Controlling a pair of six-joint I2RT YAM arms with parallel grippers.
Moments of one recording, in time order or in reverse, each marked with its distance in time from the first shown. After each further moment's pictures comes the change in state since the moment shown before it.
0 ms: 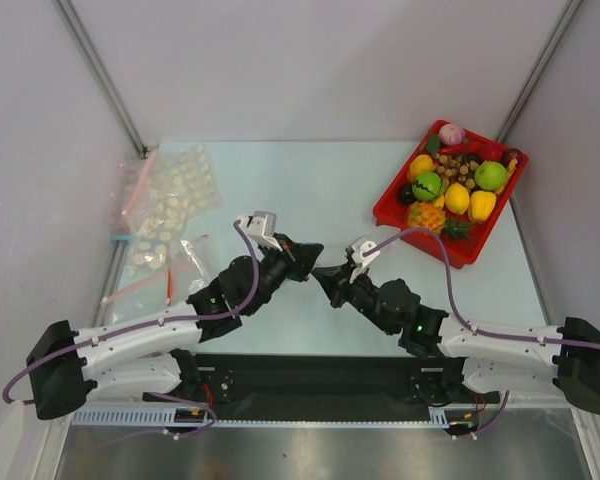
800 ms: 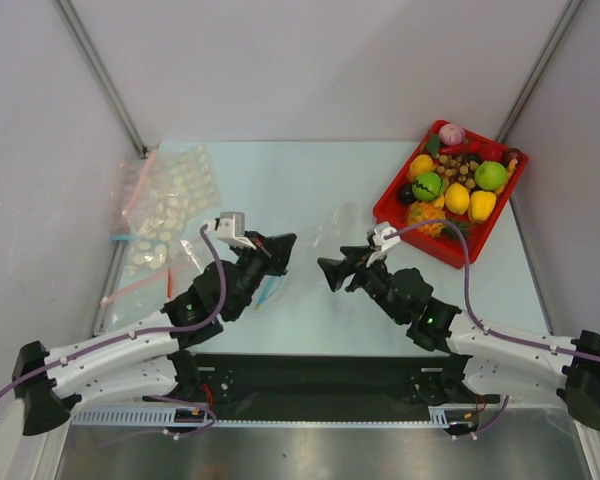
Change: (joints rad) left arm -0.002 -0.170 0.000 -0.116 -0.196 0.046; right arm -0.122 -0.076 0.000 -0.069 -0.008 0.058
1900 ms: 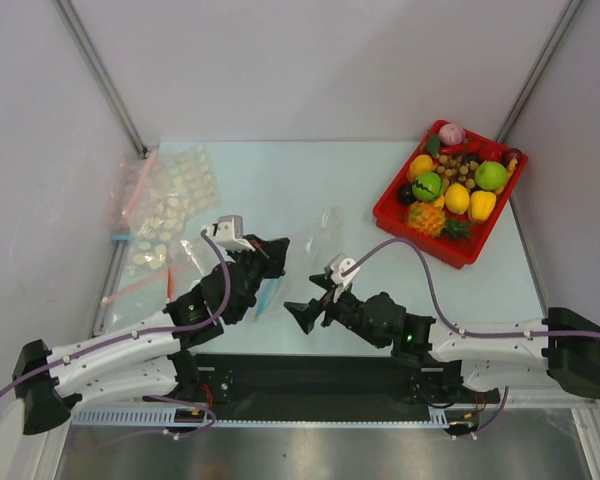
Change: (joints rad) left arm 0.000 -0.003 -0.016 -0.074 -0.097 -0.053; right arm 0.229 0.118 0.015 0.068 -0.016 -0.077
